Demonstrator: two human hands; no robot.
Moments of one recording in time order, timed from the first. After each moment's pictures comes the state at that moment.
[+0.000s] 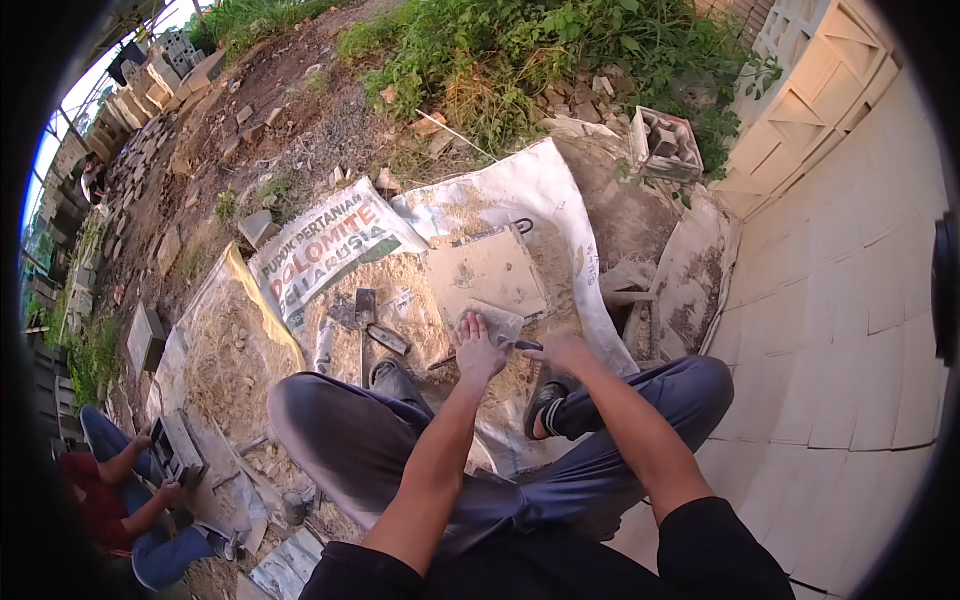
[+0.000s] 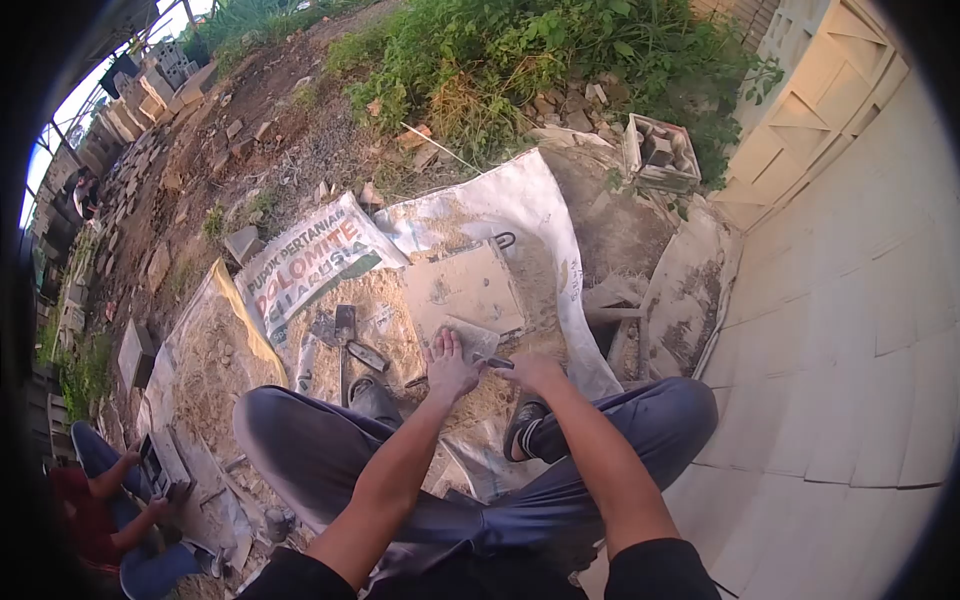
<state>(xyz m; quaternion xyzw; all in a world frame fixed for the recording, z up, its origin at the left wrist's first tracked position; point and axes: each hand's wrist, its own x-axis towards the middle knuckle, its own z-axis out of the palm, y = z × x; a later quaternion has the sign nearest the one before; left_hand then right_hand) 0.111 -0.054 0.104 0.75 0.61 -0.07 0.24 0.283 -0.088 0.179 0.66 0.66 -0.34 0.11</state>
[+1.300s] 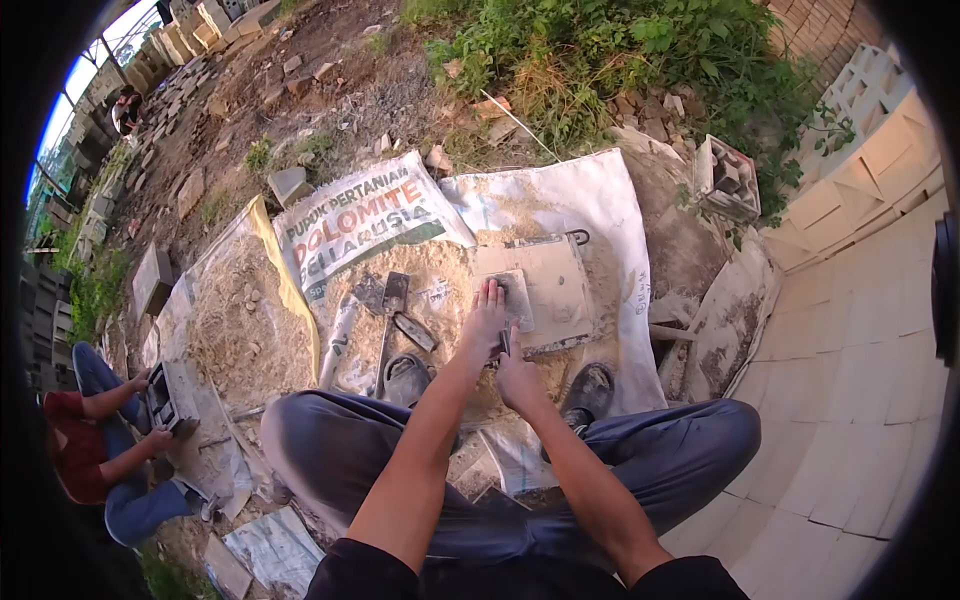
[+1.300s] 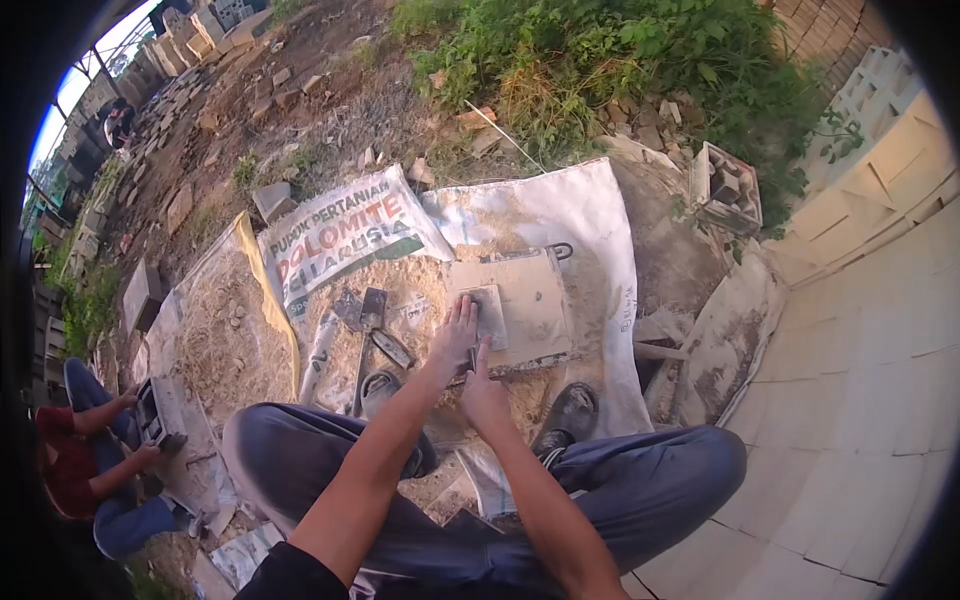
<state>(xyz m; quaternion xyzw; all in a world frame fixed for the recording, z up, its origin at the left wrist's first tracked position) 0.055 0.036 0.080 0.85 0.51 -0.02 0.11 0.142 -0.070 0.162 0.69 0.62 -0.37 -0.08</state>
